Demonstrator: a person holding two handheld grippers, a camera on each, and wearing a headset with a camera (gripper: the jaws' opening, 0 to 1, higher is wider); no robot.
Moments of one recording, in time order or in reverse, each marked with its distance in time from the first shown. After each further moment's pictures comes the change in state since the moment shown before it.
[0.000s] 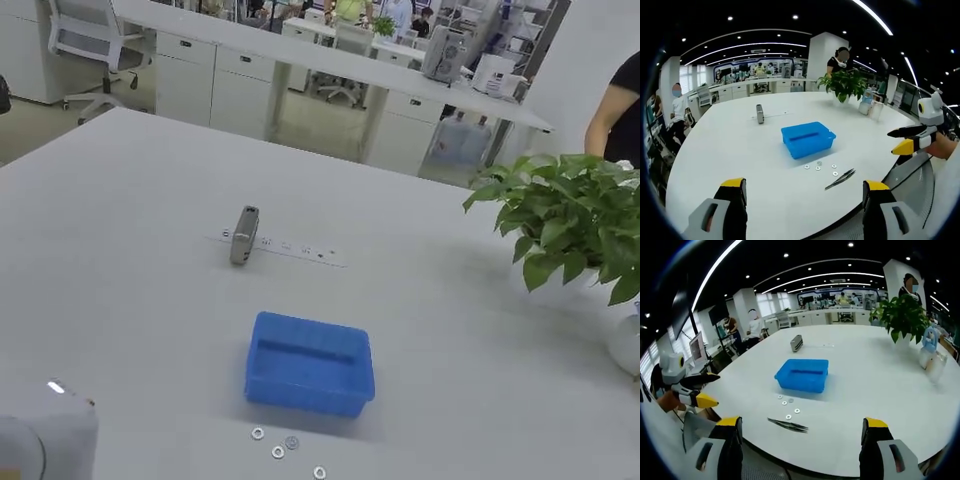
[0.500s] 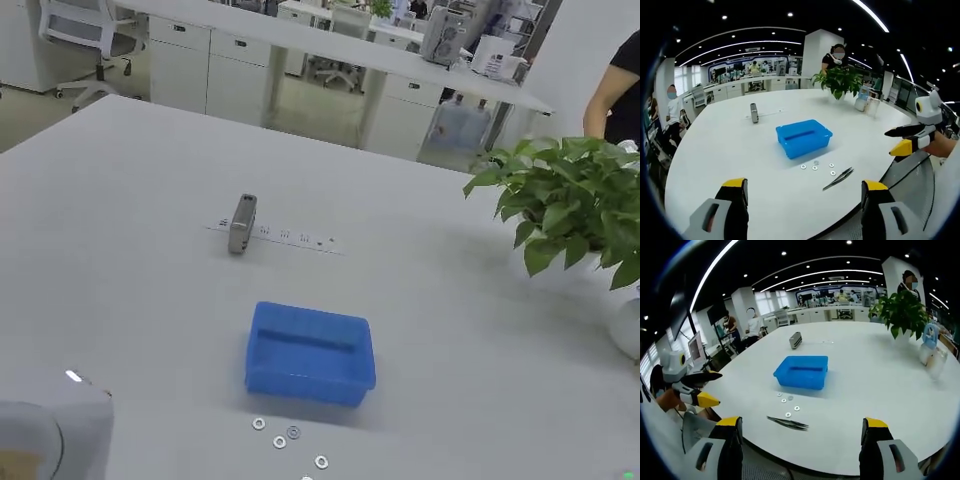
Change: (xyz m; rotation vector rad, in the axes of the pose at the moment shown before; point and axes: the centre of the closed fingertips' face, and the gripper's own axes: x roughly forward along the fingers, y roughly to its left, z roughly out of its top) left arm 0.013 -0.005 0.001 0.026 0.026 -0.042; right arm 0.005 -0.001 -0.006 0.019 0.020 -0.002
